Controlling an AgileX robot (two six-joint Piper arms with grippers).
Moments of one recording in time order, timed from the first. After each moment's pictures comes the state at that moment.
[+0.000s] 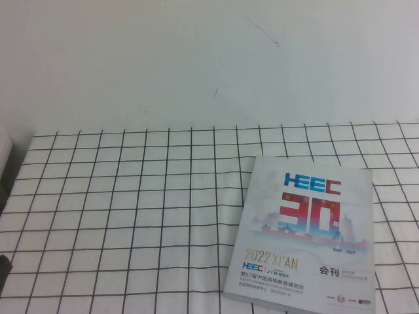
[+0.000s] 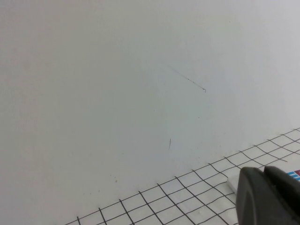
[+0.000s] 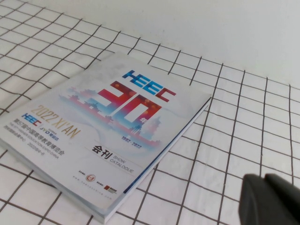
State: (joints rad) right arm 0.30 0.09 -0.37 -0.03 0.76 -0.15; left arm -0.04 0.08 -0.31 -1.05 0.43 1.07
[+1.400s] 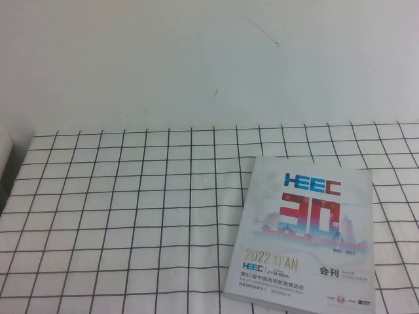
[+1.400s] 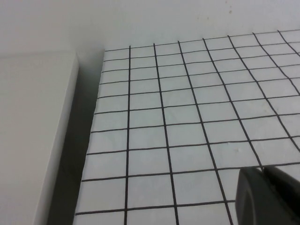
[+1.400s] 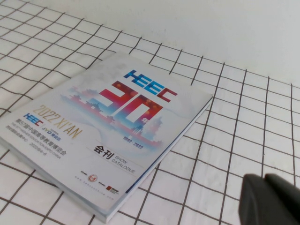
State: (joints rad) right arm 0.30 0.09 -0.37 -0.02 0.77 -0.15; left arm -0.01 -0.01 0.02 -0.01 0.34 0.01
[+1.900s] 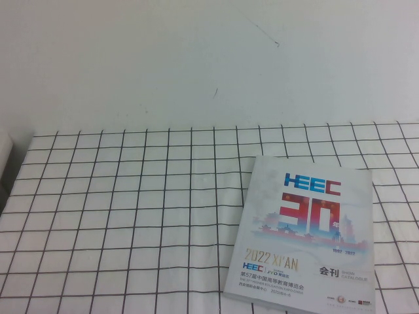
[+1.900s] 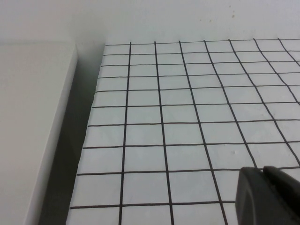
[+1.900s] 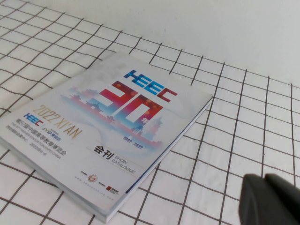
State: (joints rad) right arm 0.30 0.09 -0.37 -0.02 0.77 -0.15; left arm -0.01 -0.01 0.02 0.00 0.34 -0.09
